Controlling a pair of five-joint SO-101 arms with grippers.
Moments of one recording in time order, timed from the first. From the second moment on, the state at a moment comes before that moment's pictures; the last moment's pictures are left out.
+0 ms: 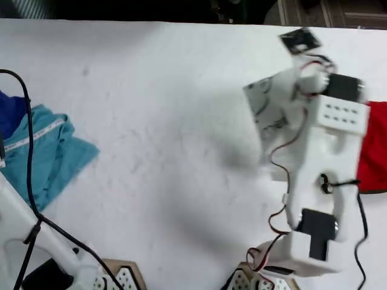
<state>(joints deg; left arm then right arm) -43.6 -25.1 -7.6 97.8 -21.3 13.6 -1.6 -13.4 89.5 36.8</state>
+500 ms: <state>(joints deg) -43.6 -25.1 -7.6 97.8 -21.3 28.7 5.5 -16.0 81.0 44.5</state>
